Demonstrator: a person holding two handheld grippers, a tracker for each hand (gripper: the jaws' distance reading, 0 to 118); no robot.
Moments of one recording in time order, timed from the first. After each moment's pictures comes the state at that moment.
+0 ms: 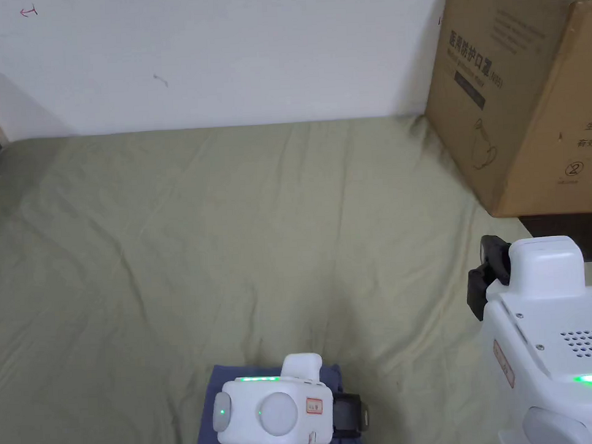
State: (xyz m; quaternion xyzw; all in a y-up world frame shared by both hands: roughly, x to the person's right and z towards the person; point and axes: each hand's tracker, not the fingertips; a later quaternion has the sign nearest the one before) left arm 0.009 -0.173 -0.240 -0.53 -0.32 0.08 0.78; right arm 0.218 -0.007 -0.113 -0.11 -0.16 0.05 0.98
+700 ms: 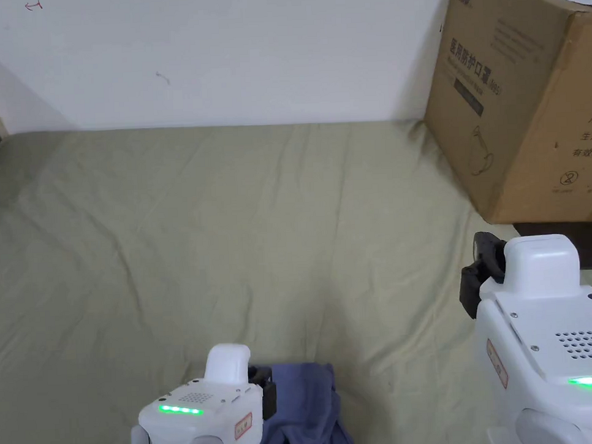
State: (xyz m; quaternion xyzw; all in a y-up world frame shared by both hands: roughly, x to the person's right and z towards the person) left arm -0.058 -0.168 -0.222 -0.37 -0.27 0.04 0.89; right arm 0.213 0.002 -0.107 -0.10 -0.15 0.06 0.98
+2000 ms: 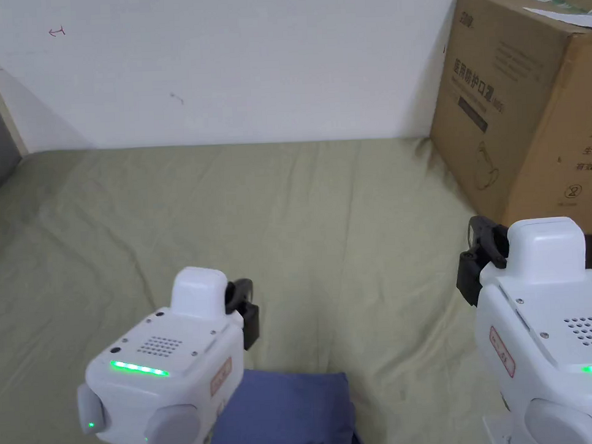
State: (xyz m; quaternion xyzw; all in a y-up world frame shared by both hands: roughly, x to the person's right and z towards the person) left arm -0.104 -0.019 -0.210 -0.16 -0.24 0.00 0.96; right arm 0.187 0.036 -0.095 -0.06 -0.12 0.04 0.99
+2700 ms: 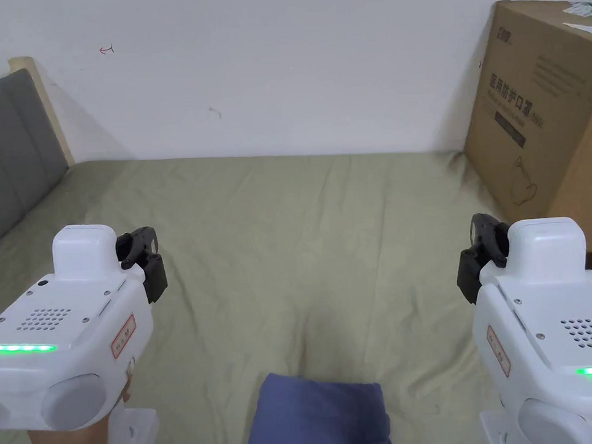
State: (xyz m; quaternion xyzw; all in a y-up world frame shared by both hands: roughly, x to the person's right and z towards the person) left arm -0.207 0.035 -0.212 -0.07 -0.11 0.01 0.99; right arm 0.151 0.042 -0.107 -0.03 -0.10 0.04 0.99
